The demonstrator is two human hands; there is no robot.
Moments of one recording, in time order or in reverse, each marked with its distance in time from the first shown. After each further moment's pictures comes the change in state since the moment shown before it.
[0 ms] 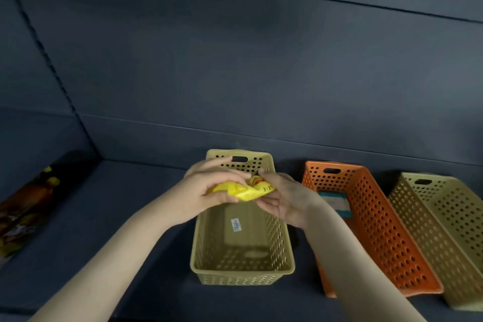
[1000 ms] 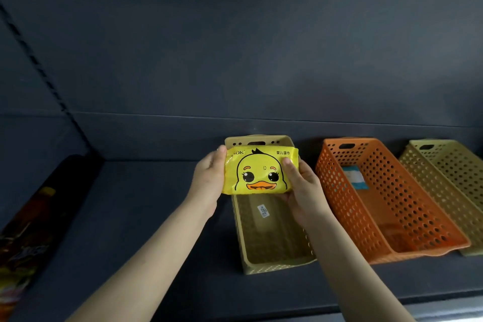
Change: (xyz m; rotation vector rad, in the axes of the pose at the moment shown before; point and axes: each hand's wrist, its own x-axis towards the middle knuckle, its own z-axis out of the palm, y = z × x) left_hand 0.014 -0.056 0.009 -0.826 0.453 -0.653; right_hand 0.027 0.060 0.047 0.187 0.208 -0.485
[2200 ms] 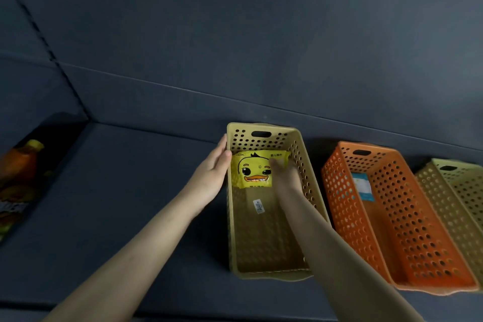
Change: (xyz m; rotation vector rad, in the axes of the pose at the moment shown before) left_hand 0.014 -0.037 -0.004 0.265 -0.153 0.011; right_hand 0.074 0.032 0.007 -0.824 0.246 0.218
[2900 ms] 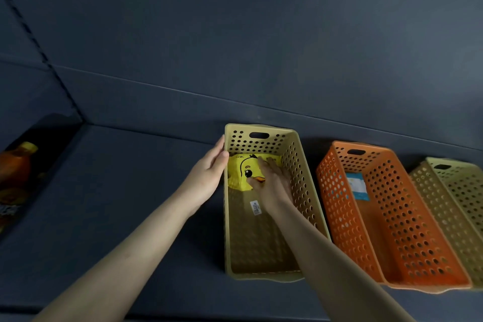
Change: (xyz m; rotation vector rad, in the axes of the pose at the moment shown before) left_hand 0.004 -0.002 0.004 0.019 -0.006 0.011; right_hand 0.008 0.030 0.009 -0.626 -0.104 -0.316
